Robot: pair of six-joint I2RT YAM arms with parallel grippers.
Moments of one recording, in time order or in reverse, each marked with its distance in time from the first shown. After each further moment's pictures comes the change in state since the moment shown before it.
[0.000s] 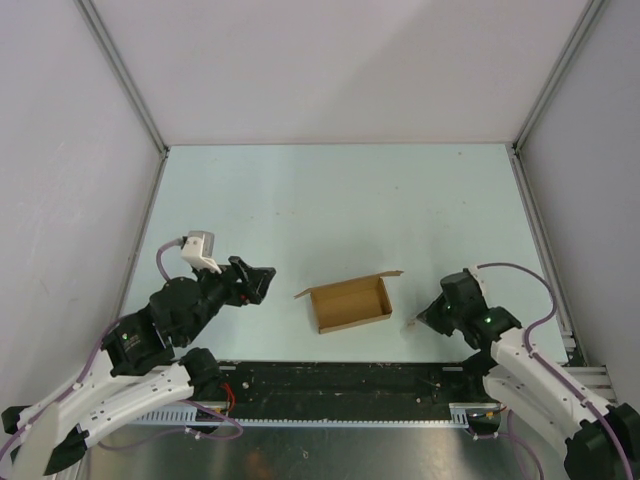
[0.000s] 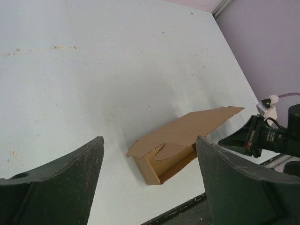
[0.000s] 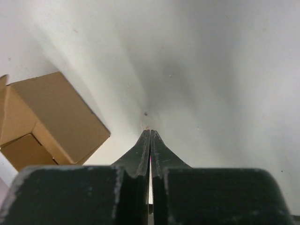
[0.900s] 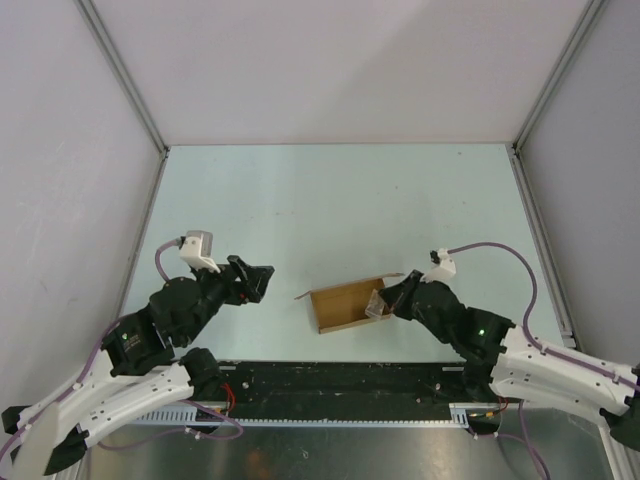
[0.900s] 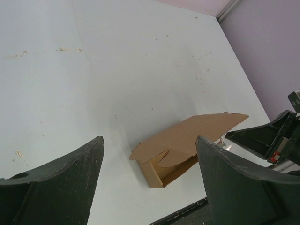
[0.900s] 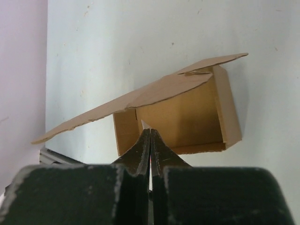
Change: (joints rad) left arm 0.000 0.000 0.000 0.000 -0.026 0.001; right arm 0.549 -0.044 0.158 0.238 0.379 -0.001
